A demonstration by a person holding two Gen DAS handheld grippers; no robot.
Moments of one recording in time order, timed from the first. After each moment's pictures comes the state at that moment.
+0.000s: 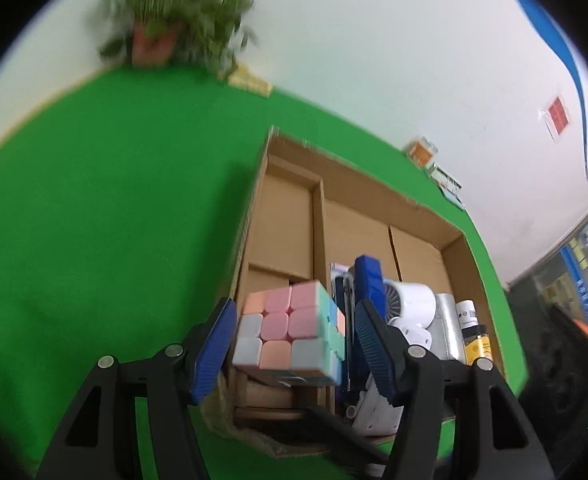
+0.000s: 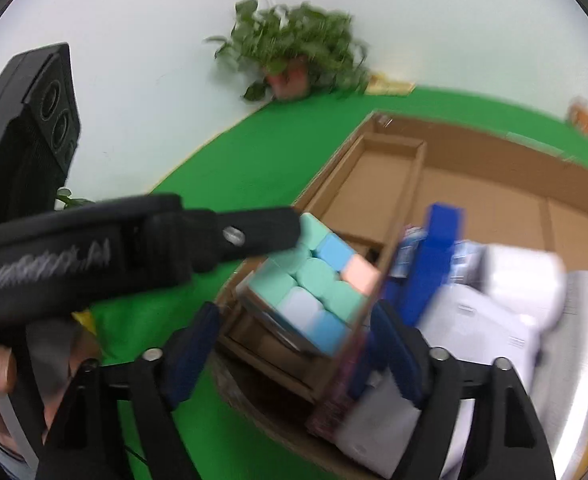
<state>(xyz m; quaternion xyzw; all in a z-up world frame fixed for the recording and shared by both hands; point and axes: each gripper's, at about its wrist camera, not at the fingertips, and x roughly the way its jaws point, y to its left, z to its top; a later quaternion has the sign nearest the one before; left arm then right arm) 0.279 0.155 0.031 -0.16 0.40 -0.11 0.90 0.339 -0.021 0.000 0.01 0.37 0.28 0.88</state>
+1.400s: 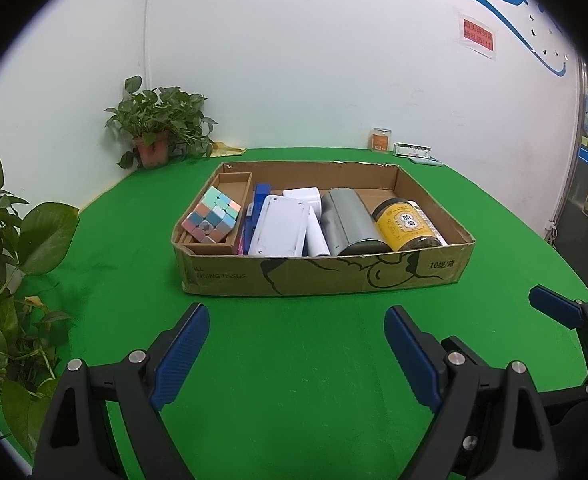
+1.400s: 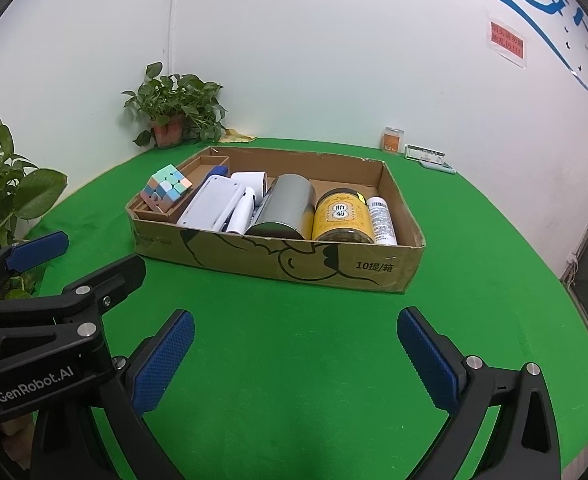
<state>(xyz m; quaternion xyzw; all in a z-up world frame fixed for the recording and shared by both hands) 0.034 -0.002 0.025 0.02 0.29 -0.05 0.96 0.061 -0.187 0.018 -0.03 0.30 0.04 0.95</state>
